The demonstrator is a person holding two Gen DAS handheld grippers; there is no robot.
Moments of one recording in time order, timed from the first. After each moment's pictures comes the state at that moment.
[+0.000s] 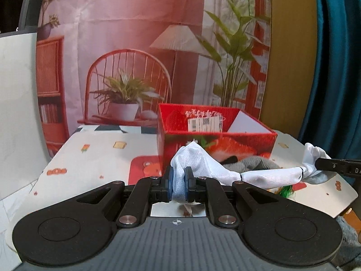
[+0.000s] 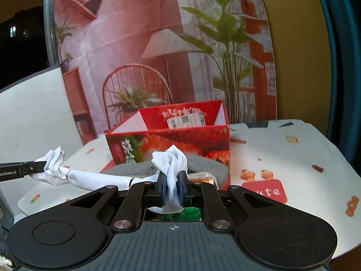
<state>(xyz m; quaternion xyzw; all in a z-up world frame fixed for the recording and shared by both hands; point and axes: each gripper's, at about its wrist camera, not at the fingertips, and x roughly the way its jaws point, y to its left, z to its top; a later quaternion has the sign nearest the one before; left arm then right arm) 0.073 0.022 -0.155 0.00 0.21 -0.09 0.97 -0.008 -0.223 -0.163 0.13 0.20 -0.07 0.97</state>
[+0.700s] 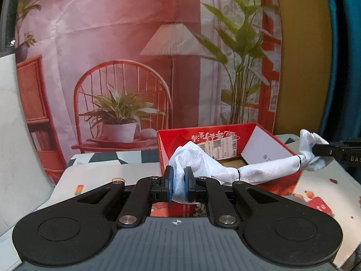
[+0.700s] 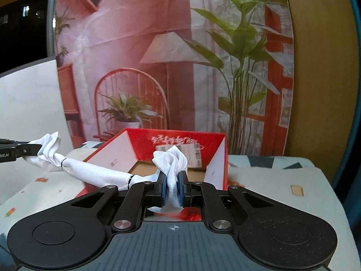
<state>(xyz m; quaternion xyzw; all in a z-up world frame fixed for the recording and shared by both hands) 0.212 -0.012 -0.115 0.05 0.23 -0.08 0.97 0.130 -0.280 -0.122 0.06 0.22 -0.07 0.97</state>
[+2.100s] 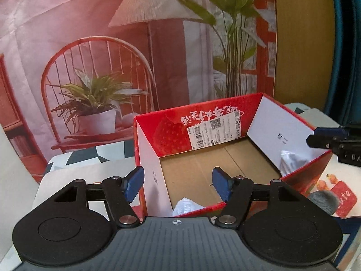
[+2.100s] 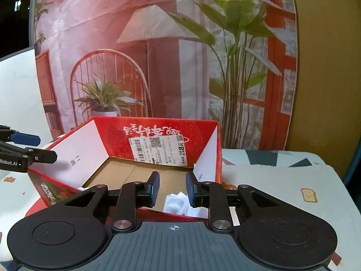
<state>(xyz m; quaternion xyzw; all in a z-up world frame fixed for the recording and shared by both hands) 0.307 -0.037 -0.154 0.10 0.28 -0.11 0.95 0.202 -0.309 -0.178 0.06 0.24 -0.08 0.97</state>
